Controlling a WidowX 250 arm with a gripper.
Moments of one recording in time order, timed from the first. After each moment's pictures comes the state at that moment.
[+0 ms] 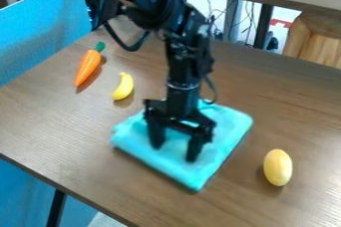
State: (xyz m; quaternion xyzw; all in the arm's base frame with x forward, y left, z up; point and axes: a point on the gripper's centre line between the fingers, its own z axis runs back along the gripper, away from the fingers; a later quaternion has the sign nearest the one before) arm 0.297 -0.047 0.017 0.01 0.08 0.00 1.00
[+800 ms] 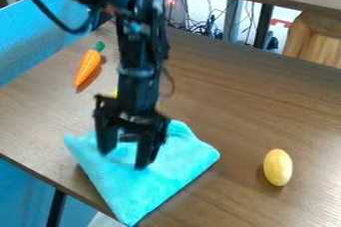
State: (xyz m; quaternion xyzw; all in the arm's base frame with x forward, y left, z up) arm 0.251 -0.023 0.063 -0.02 0.12 -0.01 0.99
